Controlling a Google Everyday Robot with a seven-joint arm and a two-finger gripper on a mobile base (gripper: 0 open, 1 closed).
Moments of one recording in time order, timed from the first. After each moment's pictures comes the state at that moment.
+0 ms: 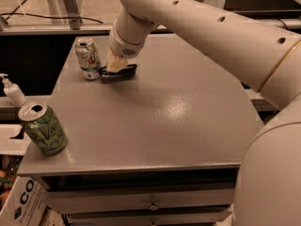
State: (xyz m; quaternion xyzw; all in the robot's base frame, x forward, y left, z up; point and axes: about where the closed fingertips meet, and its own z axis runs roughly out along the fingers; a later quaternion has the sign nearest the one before) arm 0.658 0.107 0.864 -0.75 0.59 0.03 0.28
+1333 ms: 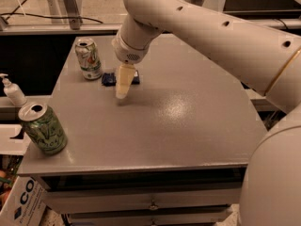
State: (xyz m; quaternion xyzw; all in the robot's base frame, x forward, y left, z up) arm 0.652 0.096 0.849 -0.75 0.60 0.04 0.27
